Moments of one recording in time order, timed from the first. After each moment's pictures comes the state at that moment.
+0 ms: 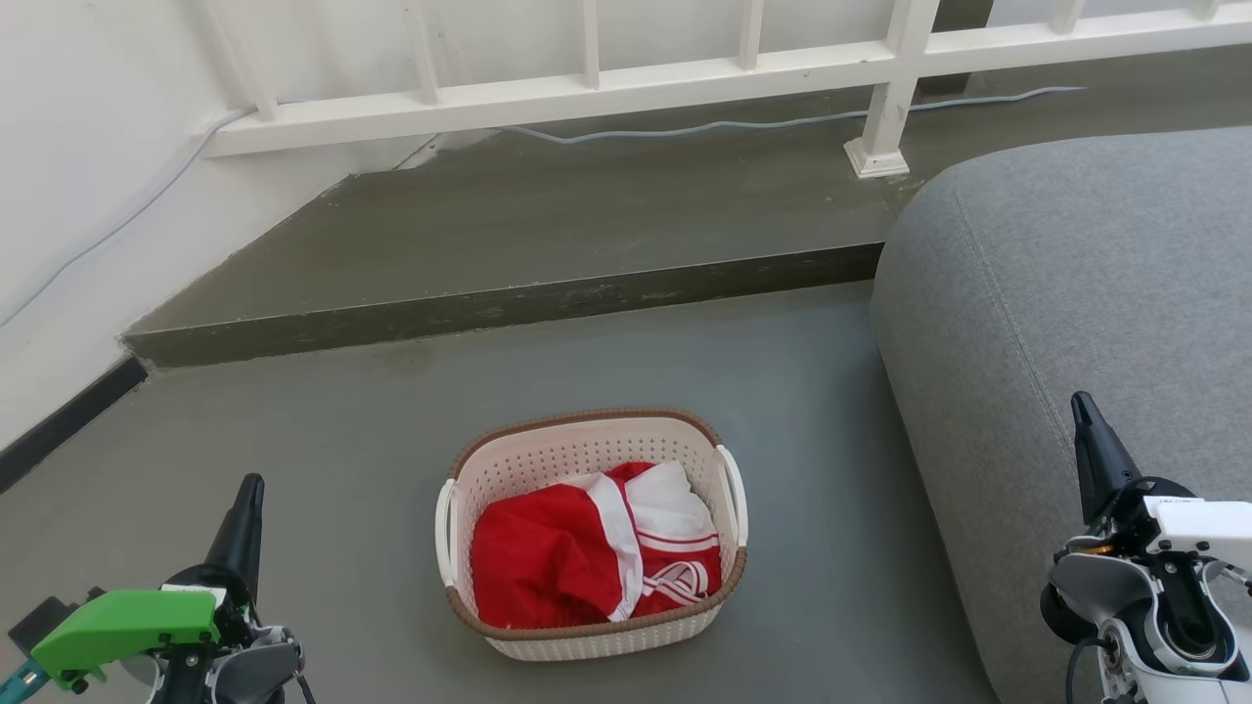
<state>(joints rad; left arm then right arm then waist) -0.06 0.03 0.09 0.28 -1.60 -0.12 0.12 -0.06 -0.06 -0.11 0.28 1.62 0.11 0.09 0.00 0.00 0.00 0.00</state>
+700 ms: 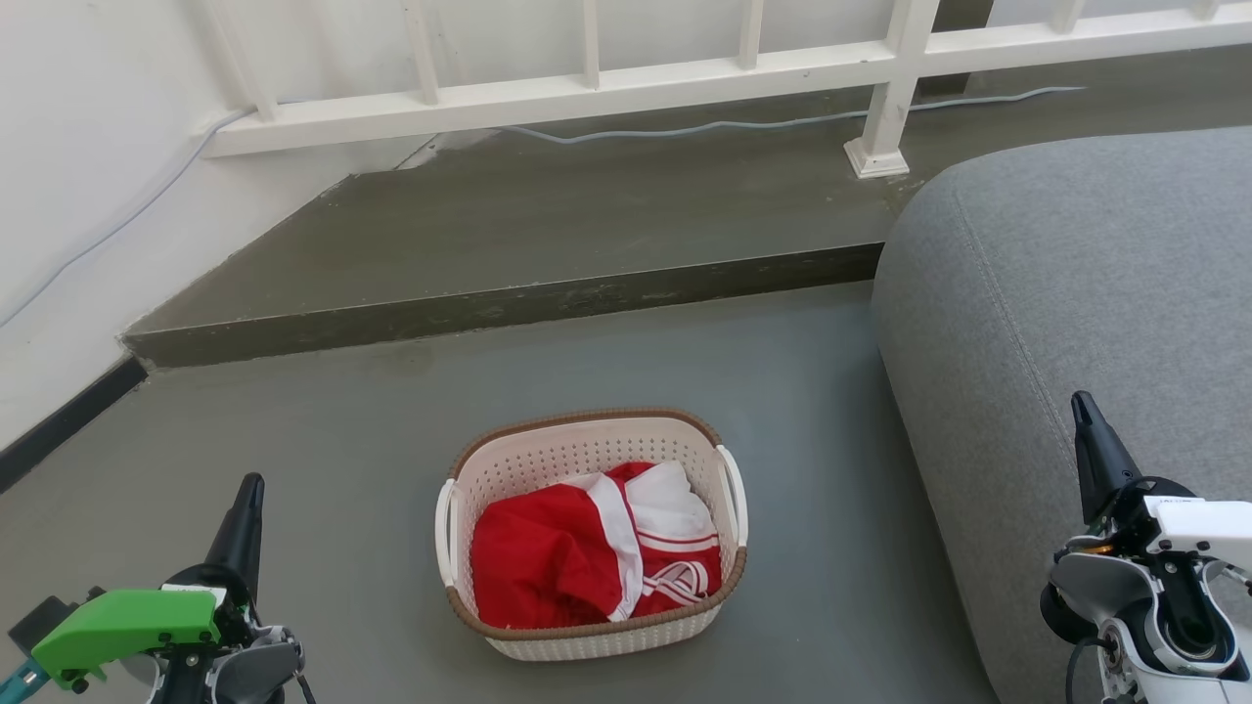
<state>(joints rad) -0.06 0.03 0.09 0.28 -1.60 -0.12 0.12 -0.06 -0.06 -0.11 0.28 1.62 0.11 0.09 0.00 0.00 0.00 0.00</state>
